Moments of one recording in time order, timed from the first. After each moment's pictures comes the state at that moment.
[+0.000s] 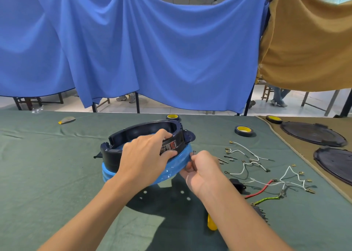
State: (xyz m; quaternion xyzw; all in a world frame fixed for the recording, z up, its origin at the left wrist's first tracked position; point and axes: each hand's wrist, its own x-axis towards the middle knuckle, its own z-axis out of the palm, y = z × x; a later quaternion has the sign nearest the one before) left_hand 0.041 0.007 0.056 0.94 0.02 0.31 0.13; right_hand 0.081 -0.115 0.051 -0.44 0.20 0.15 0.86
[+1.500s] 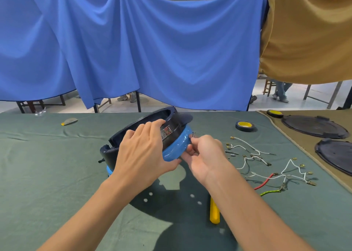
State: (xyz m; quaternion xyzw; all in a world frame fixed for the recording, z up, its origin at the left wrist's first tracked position) left_hand 0.024 0.003 0.065 0.92 -0.02 0.39 0.01; right_hand 0.076 -0.120 0.074 -0.41 0.11 0.13 0.90
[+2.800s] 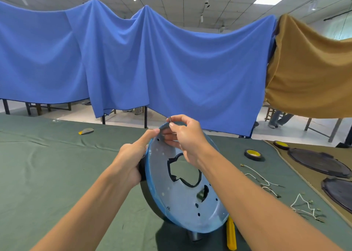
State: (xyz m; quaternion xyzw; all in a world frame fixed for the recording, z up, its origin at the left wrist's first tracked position) left_hand 0.021 0.071 0.107 0.55 0.20 0.11 0.80; right_hand 0.087 -0.043 0.138 -0.68 -0.20 0.06 0.71
